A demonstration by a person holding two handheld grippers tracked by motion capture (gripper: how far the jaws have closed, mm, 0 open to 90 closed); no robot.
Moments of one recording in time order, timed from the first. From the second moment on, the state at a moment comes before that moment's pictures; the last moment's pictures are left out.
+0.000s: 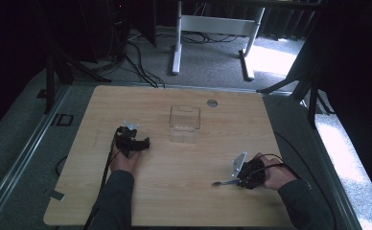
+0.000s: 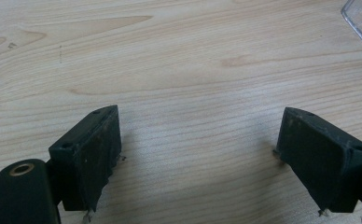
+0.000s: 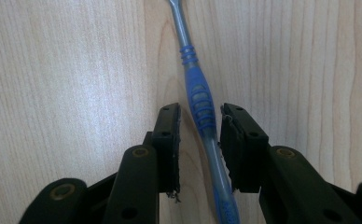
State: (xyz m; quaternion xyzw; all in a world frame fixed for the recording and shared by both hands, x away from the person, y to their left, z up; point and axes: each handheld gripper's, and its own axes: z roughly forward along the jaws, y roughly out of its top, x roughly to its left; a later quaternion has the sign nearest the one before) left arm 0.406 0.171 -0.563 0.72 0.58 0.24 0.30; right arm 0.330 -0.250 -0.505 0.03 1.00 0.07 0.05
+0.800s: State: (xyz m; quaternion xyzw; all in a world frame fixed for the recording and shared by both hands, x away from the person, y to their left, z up) left arm 0.406 0.171 -0.563 0.72 0.58 0.24 0.30; right arm 0.334 -0.241 -0.510 0.02 1.00 0.05 0.04
